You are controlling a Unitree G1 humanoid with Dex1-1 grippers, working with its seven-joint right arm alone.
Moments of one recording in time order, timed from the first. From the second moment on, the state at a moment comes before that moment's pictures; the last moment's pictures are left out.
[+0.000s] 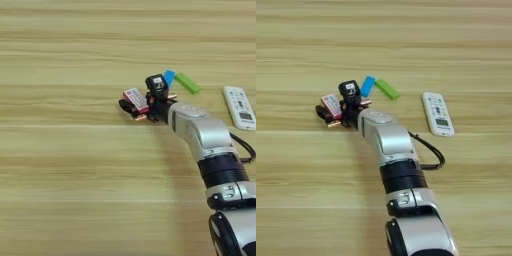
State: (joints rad) arm -0.46 -0.22 0.01 0.28 0.14 0.63 0.40
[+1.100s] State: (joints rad) arm -0.46 -0.21 0.03 0.29 0.14 0.62 0.40
